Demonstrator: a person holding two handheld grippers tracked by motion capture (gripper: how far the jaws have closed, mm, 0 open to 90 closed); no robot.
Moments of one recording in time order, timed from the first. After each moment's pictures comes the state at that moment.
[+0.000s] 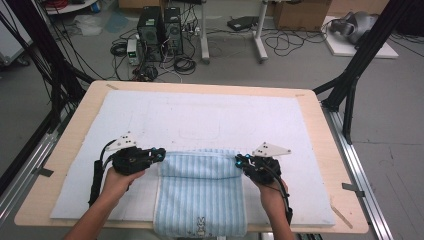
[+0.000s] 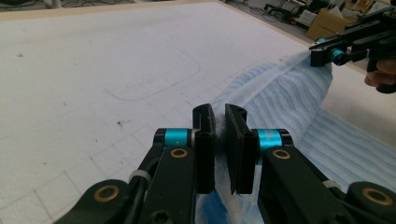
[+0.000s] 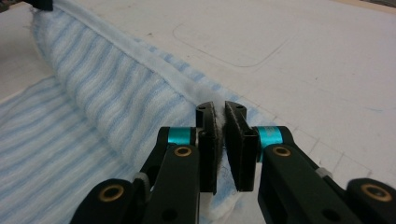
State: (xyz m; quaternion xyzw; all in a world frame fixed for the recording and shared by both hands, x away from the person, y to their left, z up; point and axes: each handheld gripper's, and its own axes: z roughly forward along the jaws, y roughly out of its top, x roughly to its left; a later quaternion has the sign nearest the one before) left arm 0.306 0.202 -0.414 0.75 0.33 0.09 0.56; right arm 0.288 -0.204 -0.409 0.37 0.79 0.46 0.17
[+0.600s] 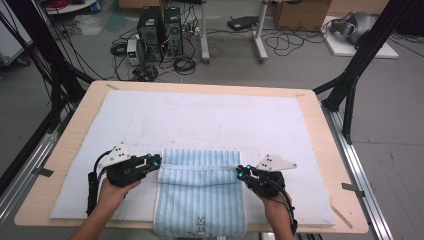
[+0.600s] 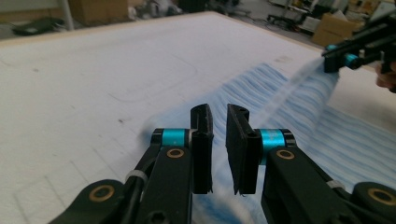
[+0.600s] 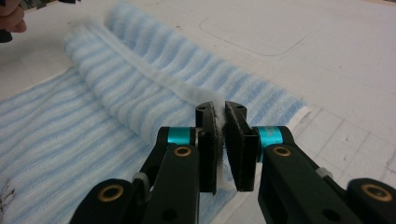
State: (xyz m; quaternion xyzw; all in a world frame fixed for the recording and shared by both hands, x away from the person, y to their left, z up) left arm 0.283 0.209 -0.419 0.74 0.31 0.15 0.58; right arm 0.260 -0.211 -0.417 0.35 0.79 0.48 0.16
